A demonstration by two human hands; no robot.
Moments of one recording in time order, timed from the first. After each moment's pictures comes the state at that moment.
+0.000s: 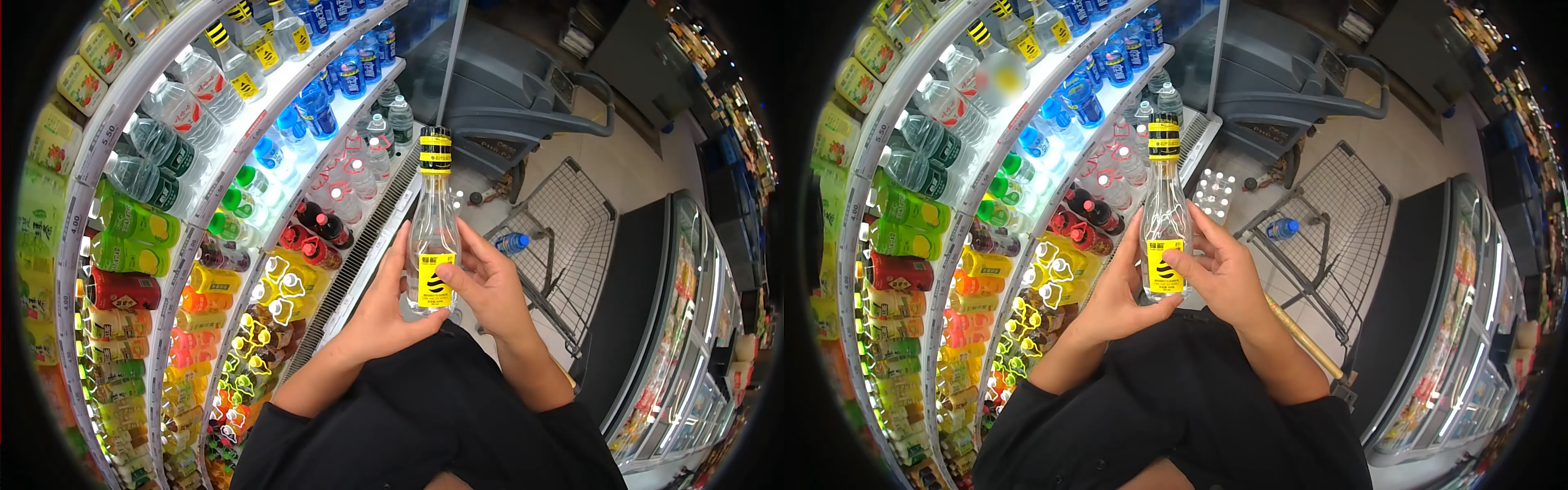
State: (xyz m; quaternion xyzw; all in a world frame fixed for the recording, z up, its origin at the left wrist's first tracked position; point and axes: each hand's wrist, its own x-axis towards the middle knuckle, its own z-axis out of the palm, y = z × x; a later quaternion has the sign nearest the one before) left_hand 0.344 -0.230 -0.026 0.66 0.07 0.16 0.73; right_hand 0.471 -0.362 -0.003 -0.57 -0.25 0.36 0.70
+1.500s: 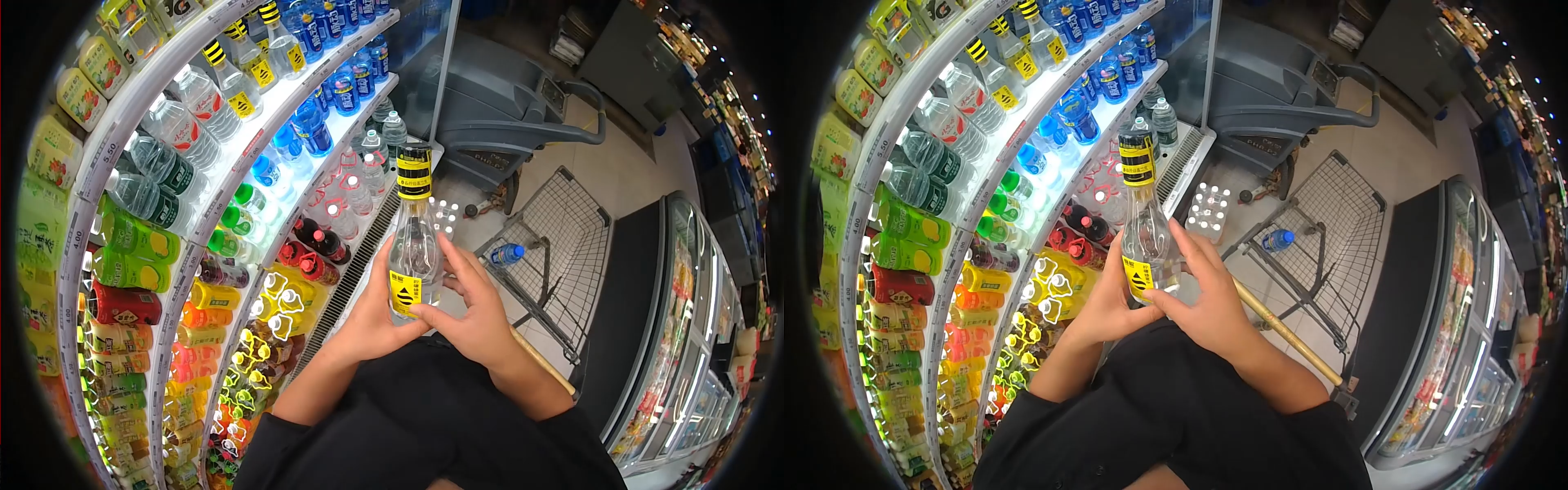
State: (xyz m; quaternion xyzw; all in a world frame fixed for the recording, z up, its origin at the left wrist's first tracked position) left_hand 0.348 -0.213 -0.028 0.67 0.03 0.16 0.73; right_hand 0.458 -0.361 0.015 -0.69 -0.38 0.24 0.56
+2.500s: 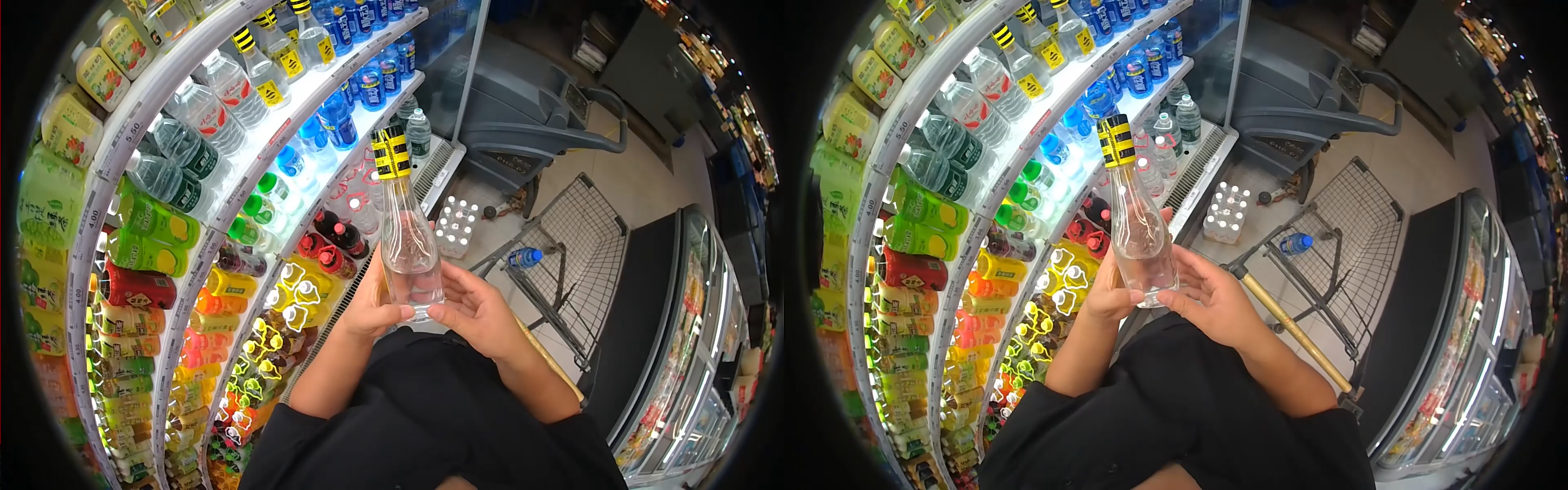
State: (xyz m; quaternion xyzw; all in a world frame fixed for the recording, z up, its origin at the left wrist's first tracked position) left_hand 0.344 -0.193 -0.032 0.36 0.01 0.18 0.91; right_hand 0.449 -0.351 -0.004 -0.53 -0.28 0.48 0.65
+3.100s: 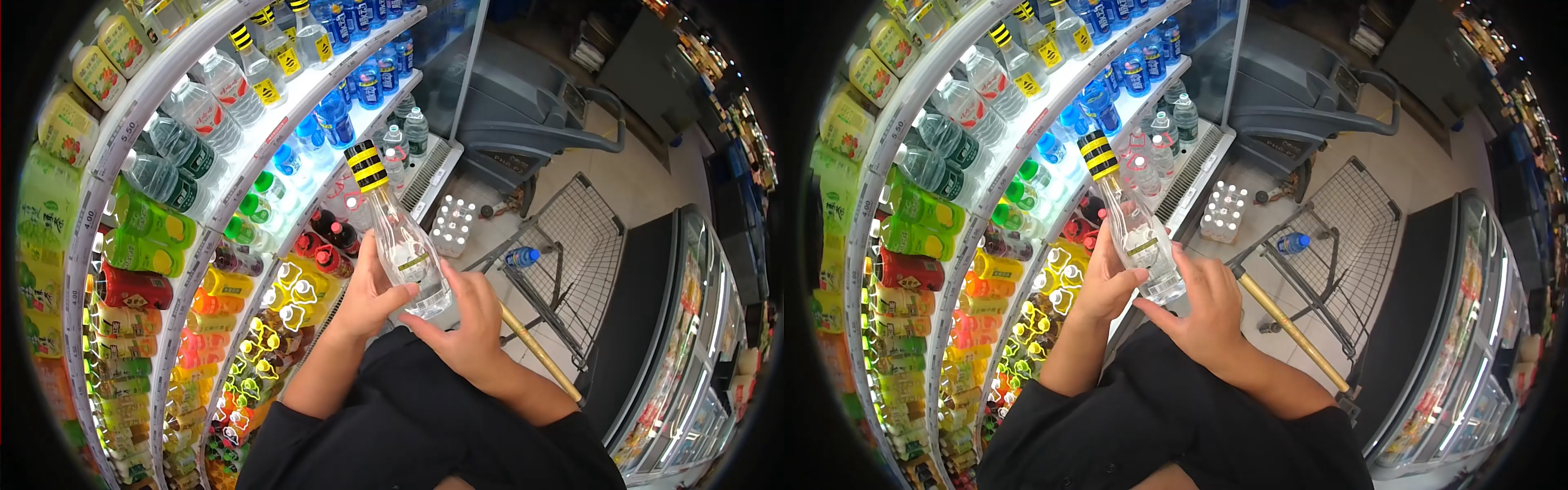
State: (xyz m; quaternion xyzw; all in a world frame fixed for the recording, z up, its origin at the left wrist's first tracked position) left_hand 0.343 -0.186 -0.037 0.43 0.10 0.20 0.87; right_hand 0.424 -0.346 -0.002 -0.78 -0.48 -0.03 0.40
